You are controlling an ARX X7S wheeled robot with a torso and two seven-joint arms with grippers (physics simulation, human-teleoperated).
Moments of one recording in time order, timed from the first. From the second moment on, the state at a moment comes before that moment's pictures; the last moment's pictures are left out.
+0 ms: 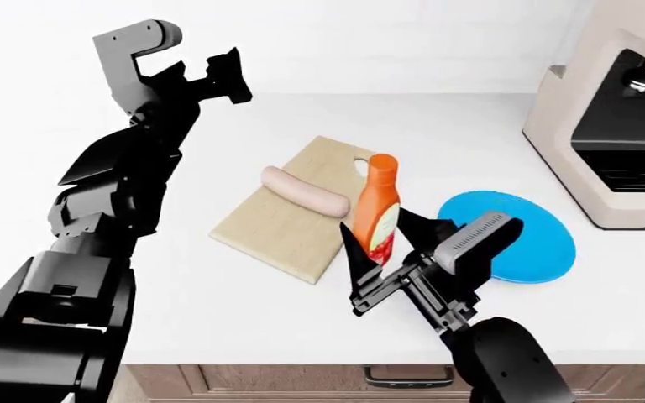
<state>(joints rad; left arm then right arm) -1.32 -0.15 0.26 -1.10 -0.64 -0.07 0.22 0.48 0.38 -0.50 0.21 0.51 -0.26 -0.25</state>
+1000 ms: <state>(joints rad) -1.31 -0.16 0.27 -1.09 -0.65 -0.06 0.23 0.43 0.41 -0.51 0.14 0.57 -0.25 -0.28</state>
